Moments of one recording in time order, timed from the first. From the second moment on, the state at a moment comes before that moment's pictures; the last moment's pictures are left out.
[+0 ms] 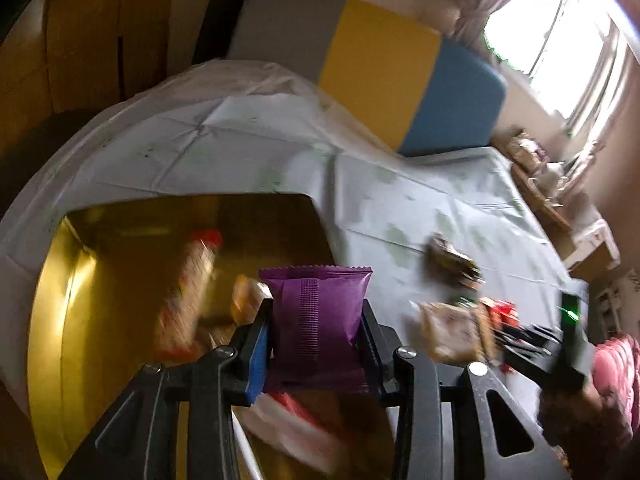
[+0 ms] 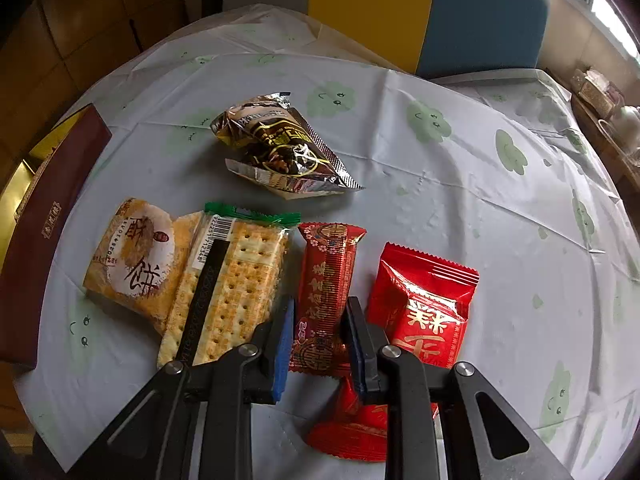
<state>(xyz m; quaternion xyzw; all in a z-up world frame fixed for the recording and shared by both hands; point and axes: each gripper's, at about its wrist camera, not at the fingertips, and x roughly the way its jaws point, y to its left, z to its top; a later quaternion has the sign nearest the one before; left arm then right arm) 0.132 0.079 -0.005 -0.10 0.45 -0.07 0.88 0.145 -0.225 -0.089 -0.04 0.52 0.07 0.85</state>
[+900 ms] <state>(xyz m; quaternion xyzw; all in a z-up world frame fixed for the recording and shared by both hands) 0.054 0.074 -0.022 -0.05 0.44 0.03 0.90 0.140 -0.213 -0.092 -0.06 0.50 0.06 0.86</state>
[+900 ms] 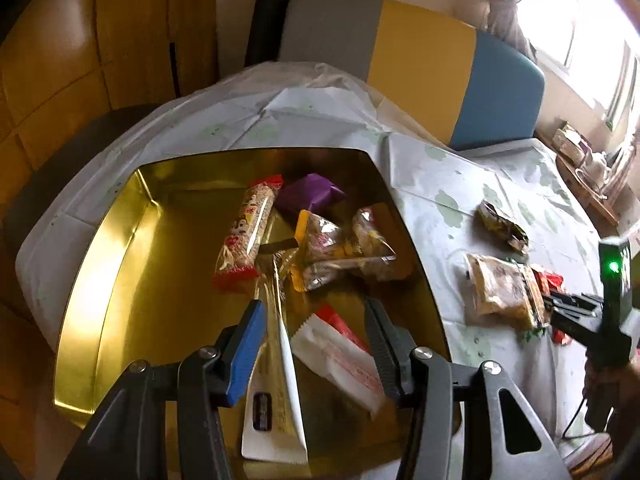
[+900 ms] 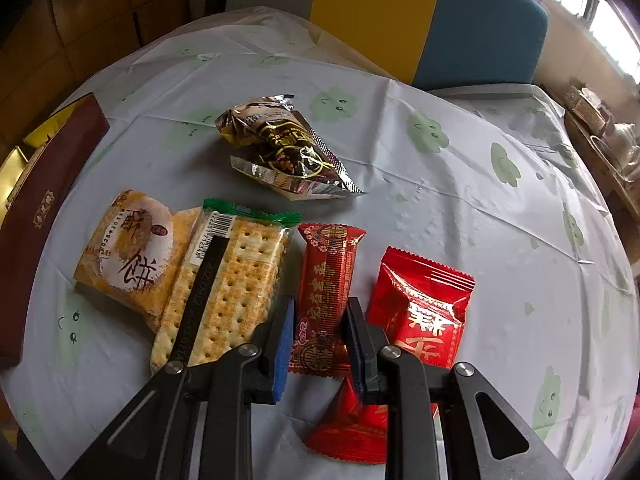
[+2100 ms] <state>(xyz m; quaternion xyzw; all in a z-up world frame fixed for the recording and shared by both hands) 0.010 0.090 -0.038 -0.06 0.43 0.01 0.90 0.124 -0.203 -0.090 -0.05 0.50 0.00 0.87</state>
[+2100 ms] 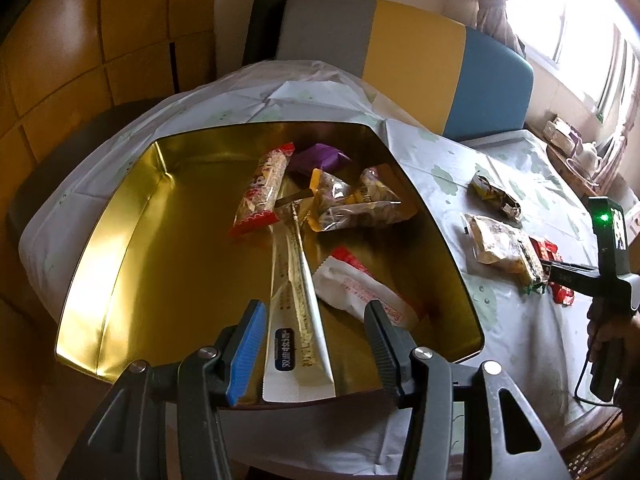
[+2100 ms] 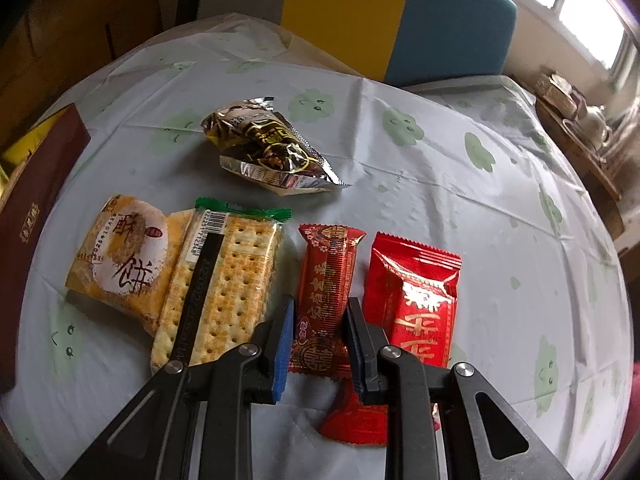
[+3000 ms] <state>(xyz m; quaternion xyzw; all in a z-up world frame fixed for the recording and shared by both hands) 0.008 0.119 -0.031 -0.09 0.42 0.06 0.90 0.080 -0.153 -0.022 0.06 0.45 0.15 0.88</state>
